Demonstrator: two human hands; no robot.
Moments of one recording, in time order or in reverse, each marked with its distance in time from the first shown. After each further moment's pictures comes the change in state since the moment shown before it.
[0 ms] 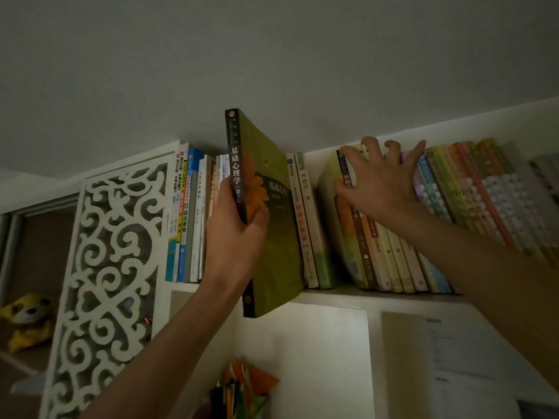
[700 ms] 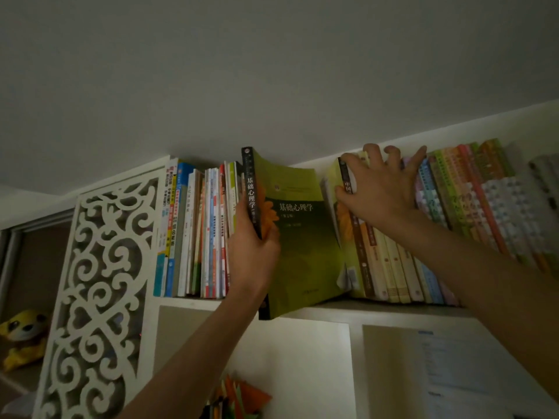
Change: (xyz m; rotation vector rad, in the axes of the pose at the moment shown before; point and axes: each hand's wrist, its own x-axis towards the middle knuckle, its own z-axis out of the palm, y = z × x) left_hand 0.010 -0.032 0.056 0.092 0.050 -0.015; right_hand -0.001 0.027 -0.001 0.003 0.036 0.016
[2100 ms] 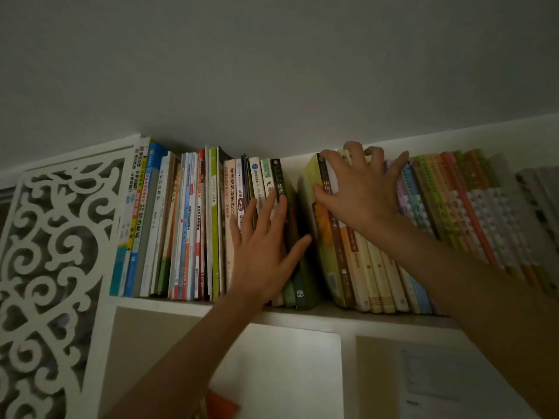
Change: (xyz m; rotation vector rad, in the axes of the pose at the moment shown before) left_hand 0.014 -0.057 0.042 0.566 -0.228 0.361; right_hand 0.002 -0.021 0.005 -0.005 -0.005 -0.006
